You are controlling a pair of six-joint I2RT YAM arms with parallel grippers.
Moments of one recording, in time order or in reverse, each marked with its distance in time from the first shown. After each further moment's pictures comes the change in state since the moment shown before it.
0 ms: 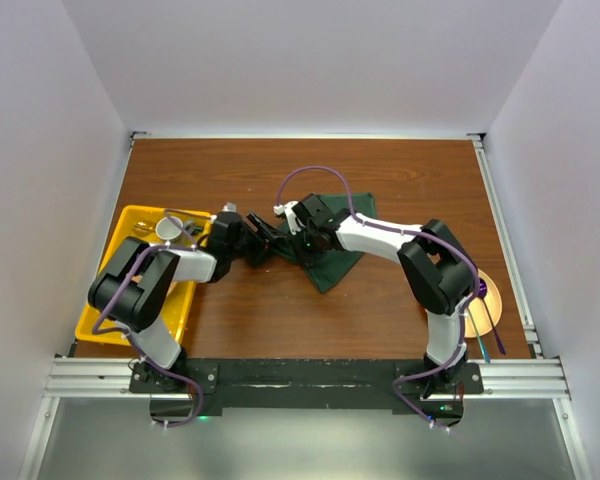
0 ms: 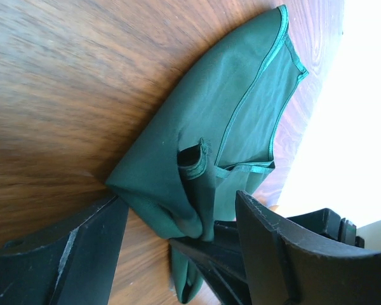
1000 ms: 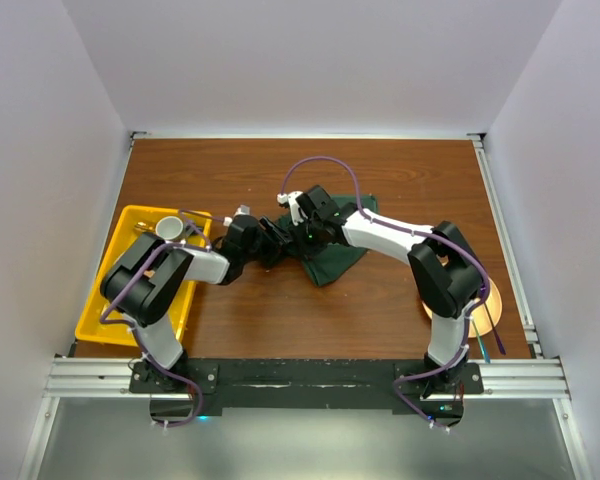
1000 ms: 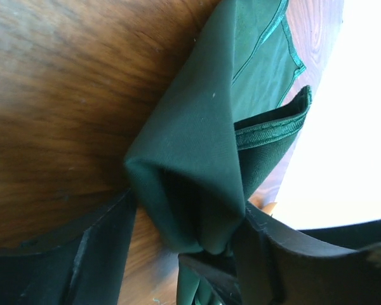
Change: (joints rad) left arm -0.111 0.063 0.037 0.045 -0.077 -0.067; right arm -0.019 -0.048 0.021 -0.006 -0.020 0.046
